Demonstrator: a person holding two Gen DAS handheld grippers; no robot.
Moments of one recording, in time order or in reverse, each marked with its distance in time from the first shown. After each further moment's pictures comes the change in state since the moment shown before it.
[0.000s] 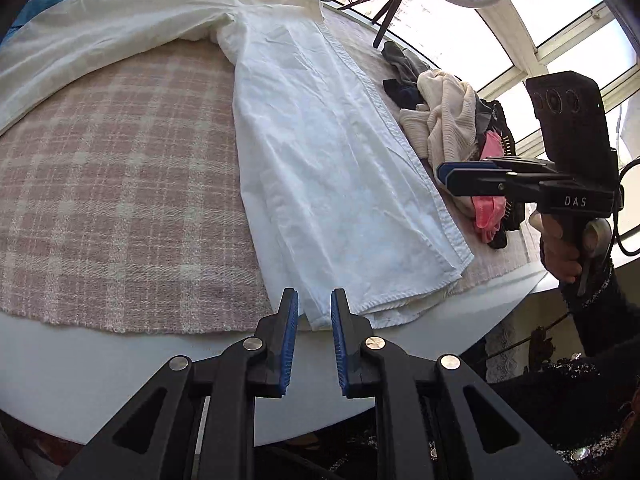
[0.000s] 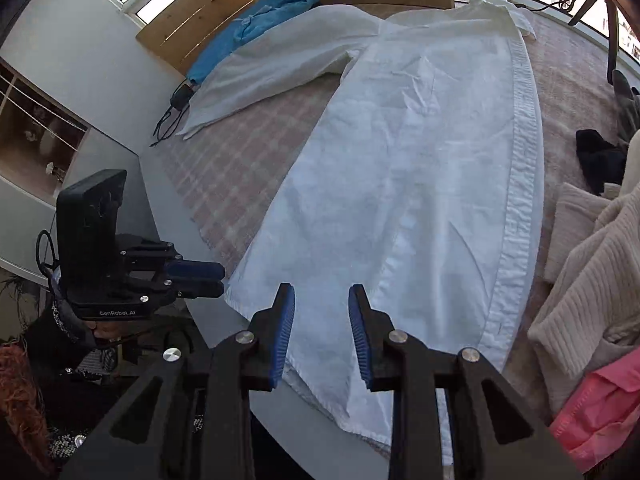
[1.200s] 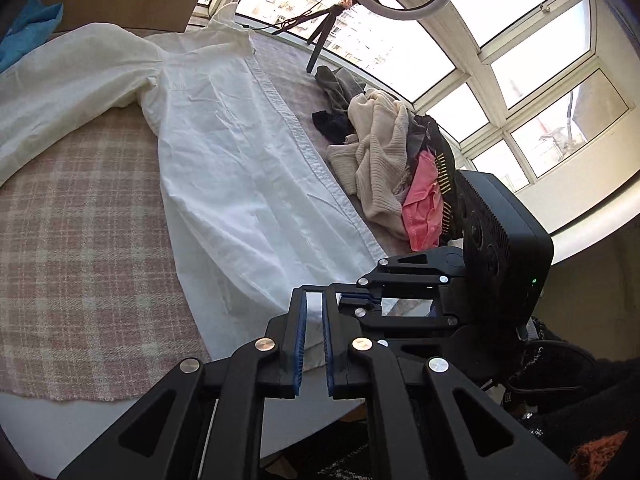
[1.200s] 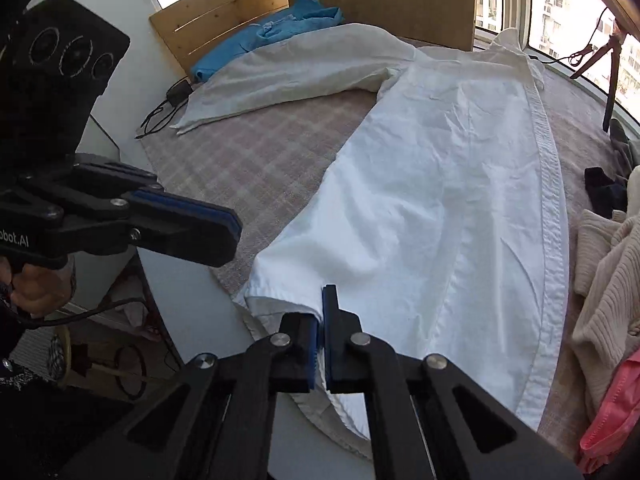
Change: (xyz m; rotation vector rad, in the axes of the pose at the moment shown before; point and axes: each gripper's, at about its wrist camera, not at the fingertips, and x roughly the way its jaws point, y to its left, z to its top) left arm -0.035 -0.010 0.044 0.051 -0.068 -0.127; right arm 0.005 0.046 -0.003 -0.055 -0.204 -0.100
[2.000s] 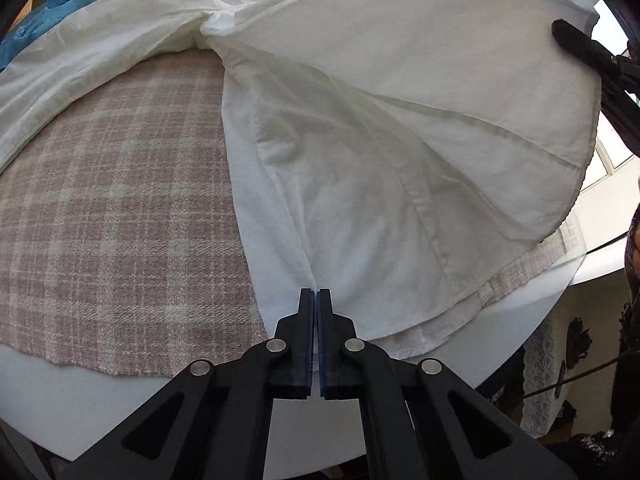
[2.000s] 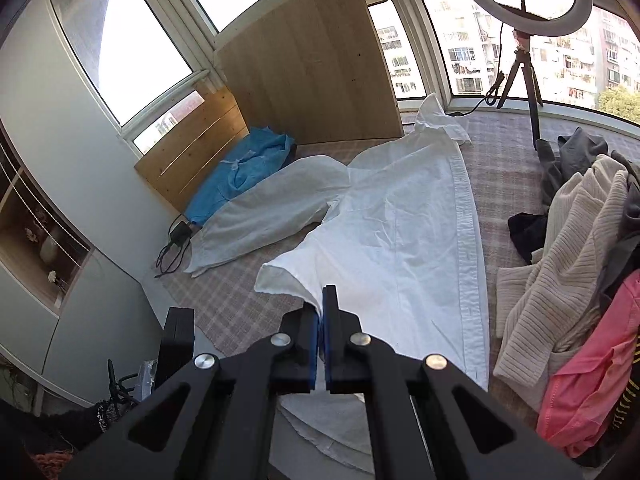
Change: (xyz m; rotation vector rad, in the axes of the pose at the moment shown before) left arm 0.052 0.017 -0.030 -0.055 0.046 0.225; right arm -0.110 -0.038 0.043 0.225 -0.269 0.036
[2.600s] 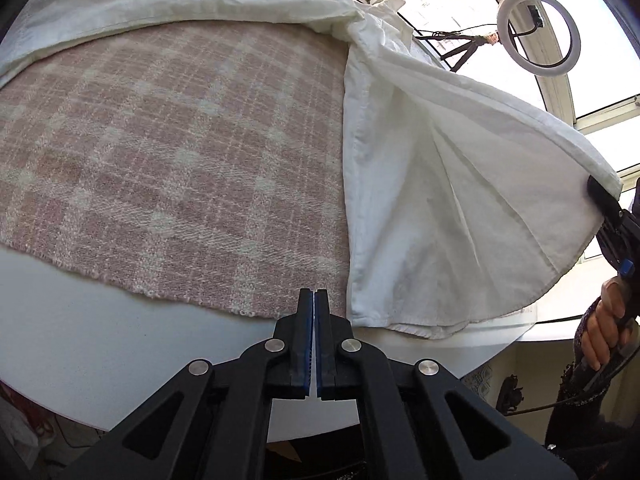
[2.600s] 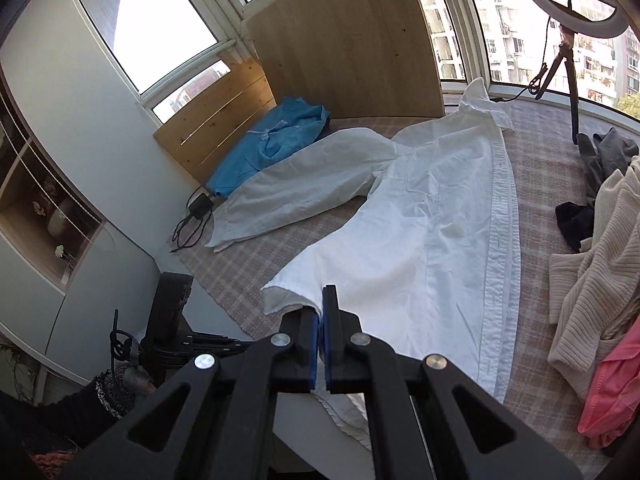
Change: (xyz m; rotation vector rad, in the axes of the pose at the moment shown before) left arm -0.036 0.103 -0.013 -0.247 -0.012 -0.101; right arm 0.035 0.050 -0.019 -0.054 0.079 0.033
